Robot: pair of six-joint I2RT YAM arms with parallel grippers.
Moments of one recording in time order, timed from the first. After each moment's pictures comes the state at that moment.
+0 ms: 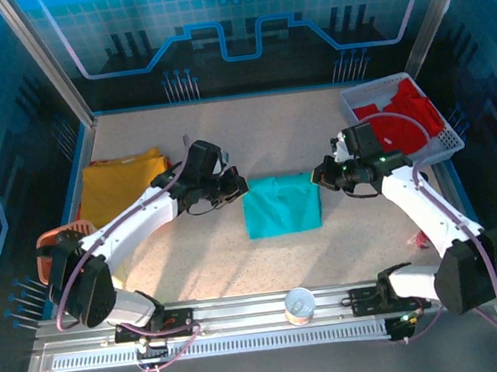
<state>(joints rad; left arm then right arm) -0.54 1.47 1.10 -0.50 0.35 -0.95 0.23 1.25 0.98 -0.69 -0.43 0.66</state>
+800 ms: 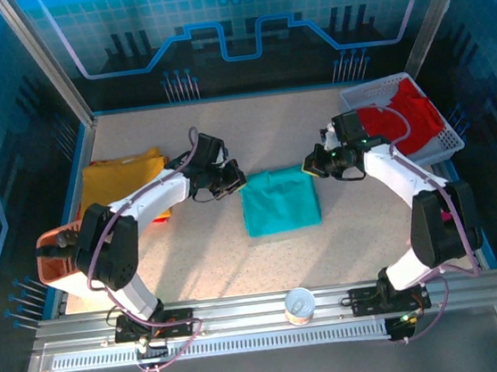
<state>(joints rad) -0.45 1.70 1.17 -0.42 0.37 -0.90 0.19 1.55 1.07 -0.53 -0.51 0.63</state>
